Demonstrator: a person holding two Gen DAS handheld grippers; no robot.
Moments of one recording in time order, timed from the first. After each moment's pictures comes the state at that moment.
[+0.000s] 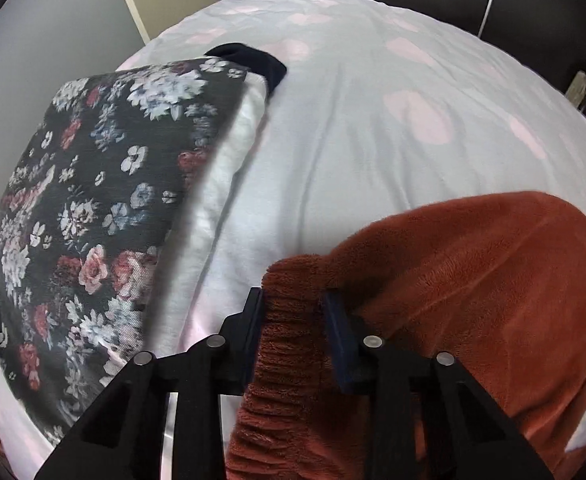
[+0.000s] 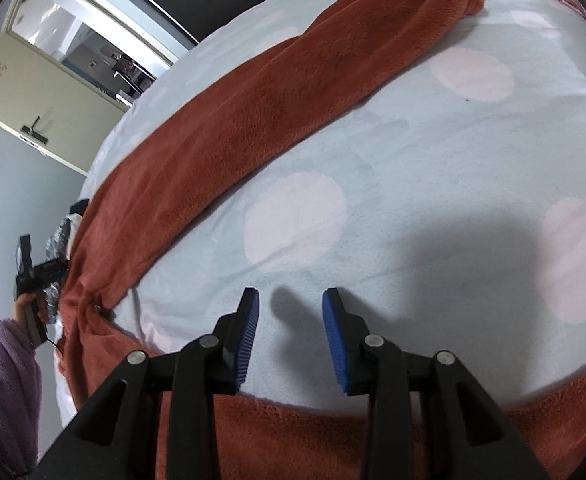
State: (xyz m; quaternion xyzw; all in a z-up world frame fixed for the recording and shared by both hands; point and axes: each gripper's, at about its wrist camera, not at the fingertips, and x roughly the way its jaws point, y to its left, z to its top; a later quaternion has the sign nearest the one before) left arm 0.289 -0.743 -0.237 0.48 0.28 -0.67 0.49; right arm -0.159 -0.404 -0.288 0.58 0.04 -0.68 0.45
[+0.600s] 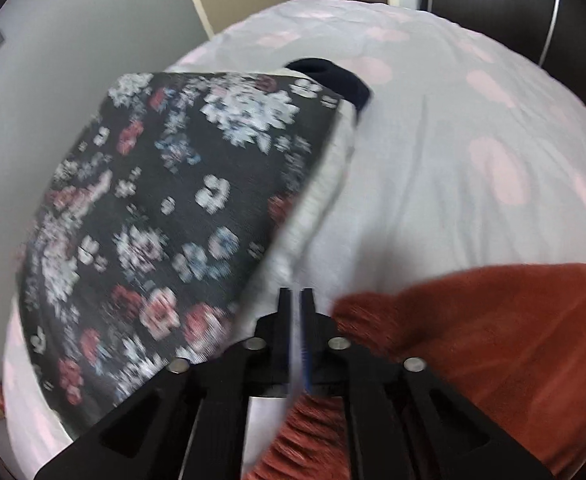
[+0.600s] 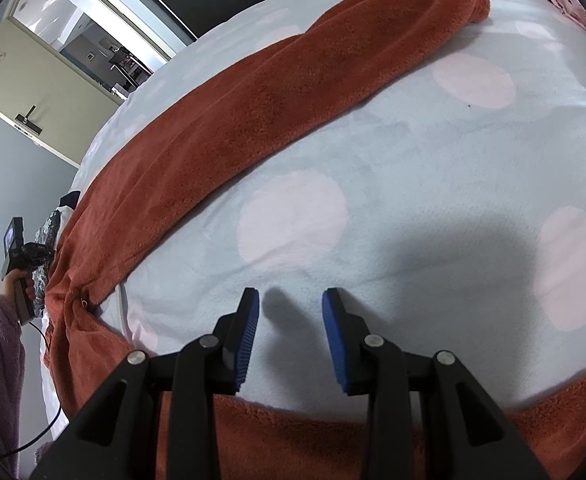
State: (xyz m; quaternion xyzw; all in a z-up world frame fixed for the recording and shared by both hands) left arm 0.313 -0.785 -0.229 0.46 0.31 -0.61 0.56; right arm -0.157 -0.405 -0.291 0.57 0.05 -0.69 0.45
